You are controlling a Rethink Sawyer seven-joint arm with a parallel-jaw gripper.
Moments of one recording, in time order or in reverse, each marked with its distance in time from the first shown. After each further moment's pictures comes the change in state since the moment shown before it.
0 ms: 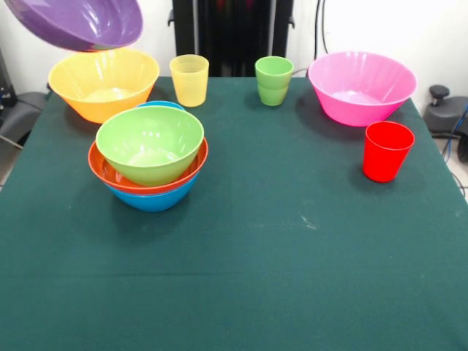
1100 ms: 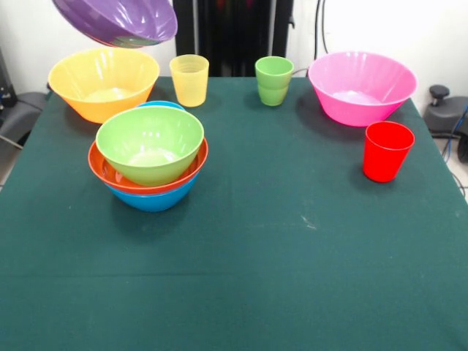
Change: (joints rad) arm 0.061 -0.080 -0.071 0.155 0.060 -0.133 0.000
